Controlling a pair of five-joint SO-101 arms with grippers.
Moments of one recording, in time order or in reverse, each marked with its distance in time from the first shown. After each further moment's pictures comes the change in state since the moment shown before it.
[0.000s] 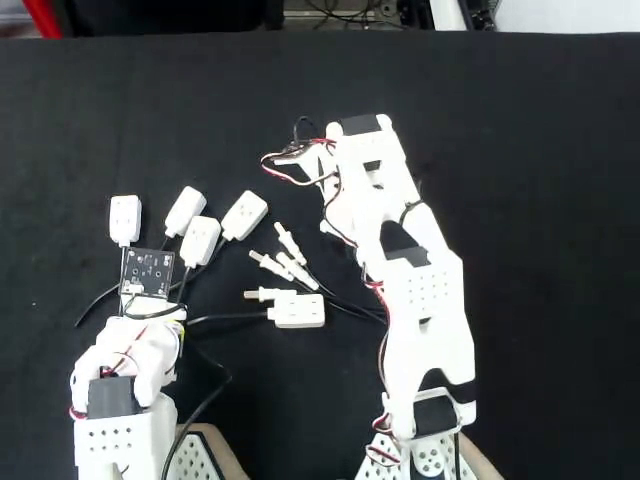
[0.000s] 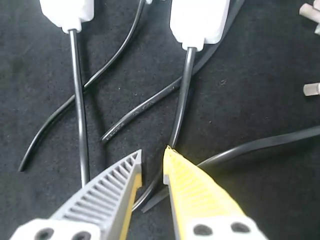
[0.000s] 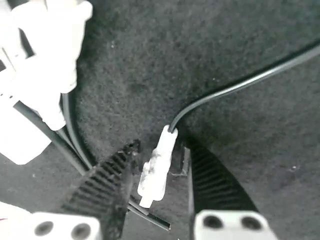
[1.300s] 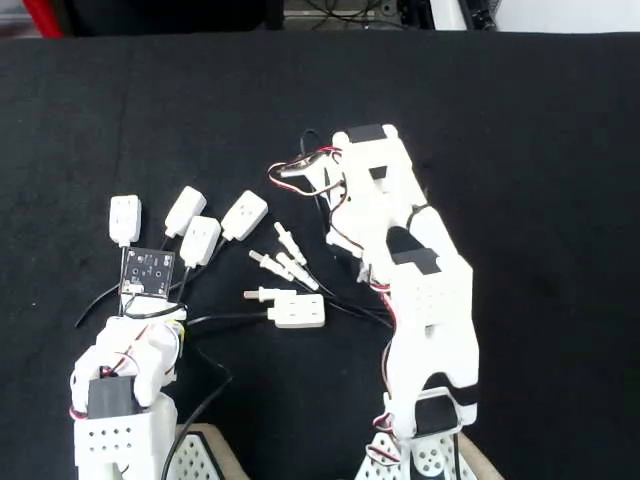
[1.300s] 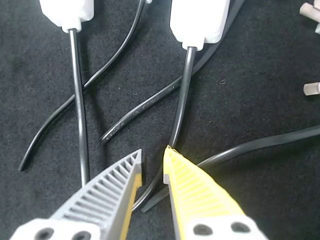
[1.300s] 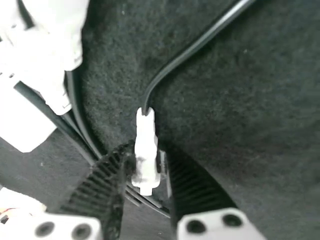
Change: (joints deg) left arm 0.0 0.0 0.0 0.0 0.0; right arm 1.0 -5.4 10.5 -2.9 -0.7
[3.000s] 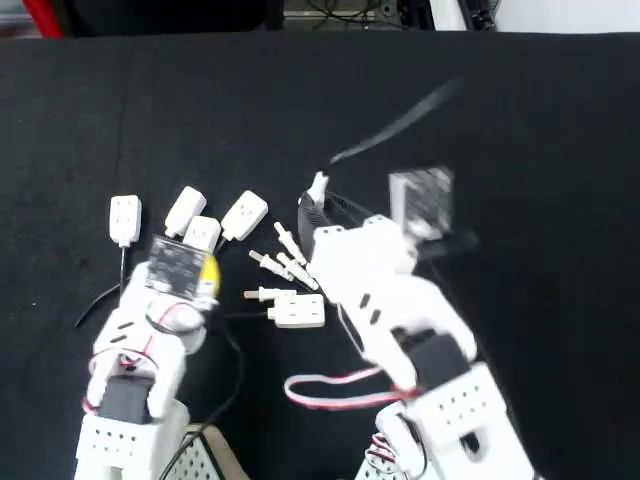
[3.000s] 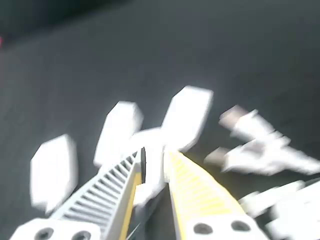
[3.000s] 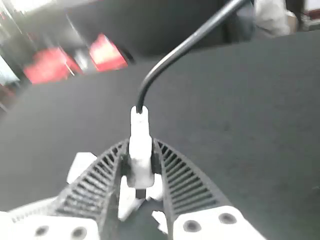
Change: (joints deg) left arm 16.9 -1.3 -1.8 -27.9 0.0; right arm -13.1 -118.2 92.7 -69.9 -66.2
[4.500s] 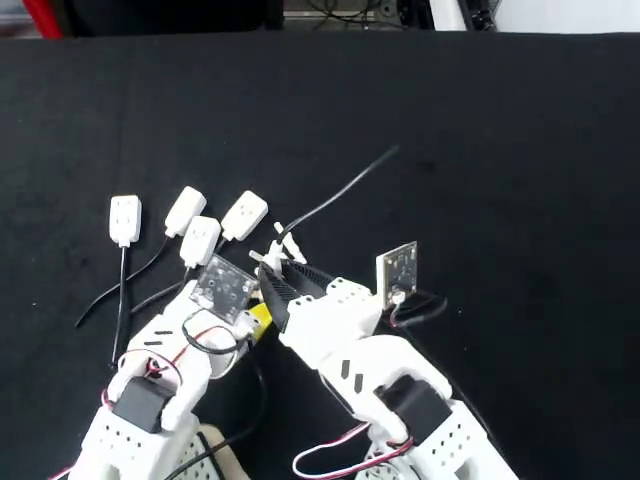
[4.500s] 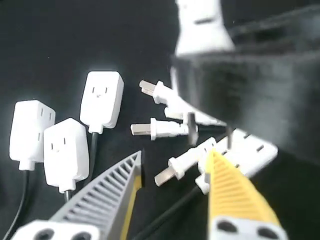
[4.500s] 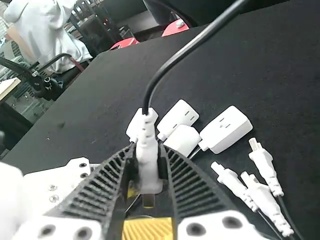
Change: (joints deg) left arm 14.6 0.1 1.1 7.8 3.0; right arm -15.1 -26.9 22.8 4.7 -4.0
